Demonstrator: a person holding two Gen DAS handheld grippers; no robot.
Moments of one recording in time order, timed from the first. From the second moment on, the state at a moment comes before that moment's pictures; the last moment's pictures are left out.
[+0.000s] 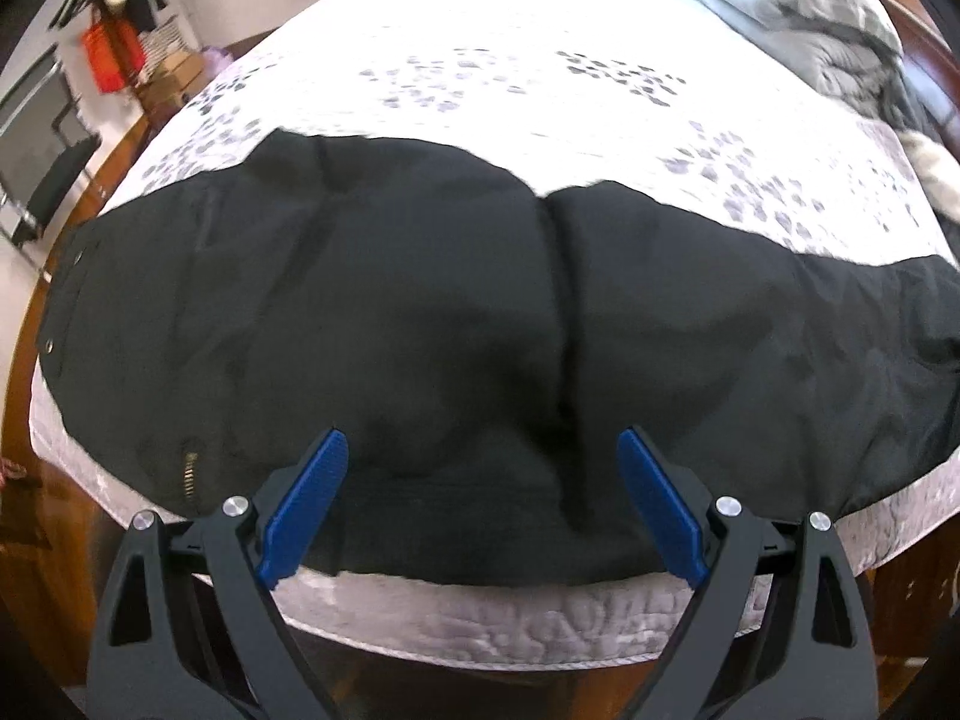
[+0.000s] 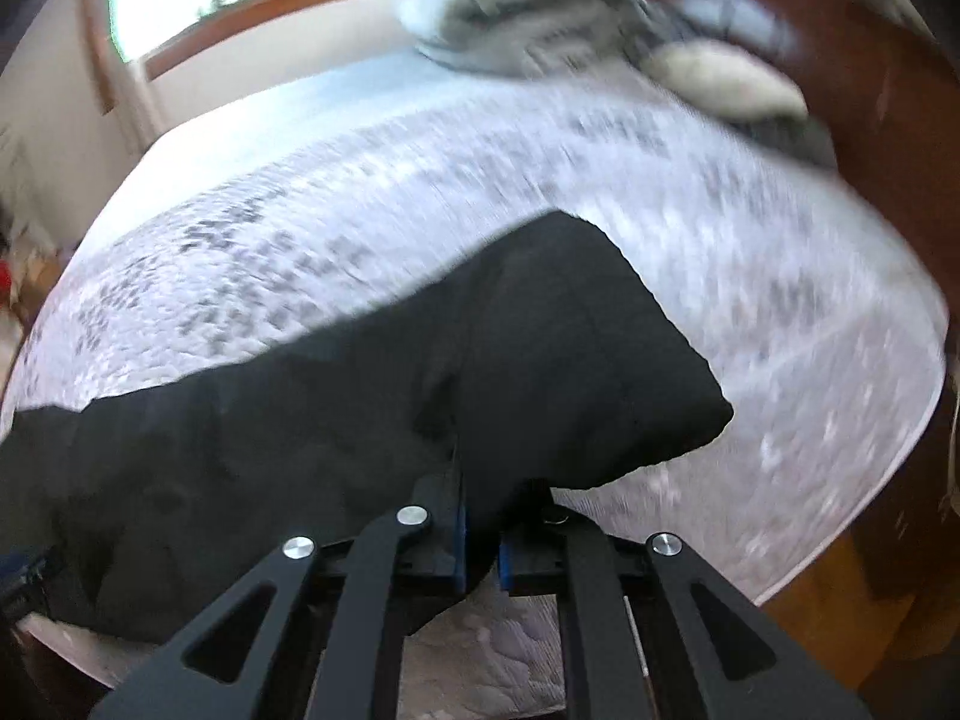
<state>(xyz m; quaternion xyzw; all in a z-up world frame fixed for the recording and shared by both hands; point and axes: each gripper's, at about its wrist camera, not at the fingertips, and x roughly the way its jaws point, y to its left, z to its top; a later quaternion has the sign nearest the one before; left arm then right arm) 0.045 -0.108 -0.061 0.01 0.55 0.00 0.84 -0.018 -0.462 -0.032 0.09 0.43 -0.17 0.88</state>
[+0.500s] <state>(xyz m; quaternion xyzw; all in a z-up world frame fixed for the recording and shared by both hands) 0.041 -0.016 -0.040 -0.07 0.53 0.06 0.84 0.020 -0.284 0.007 -0.08 0.40 -0.02 0.91</state>
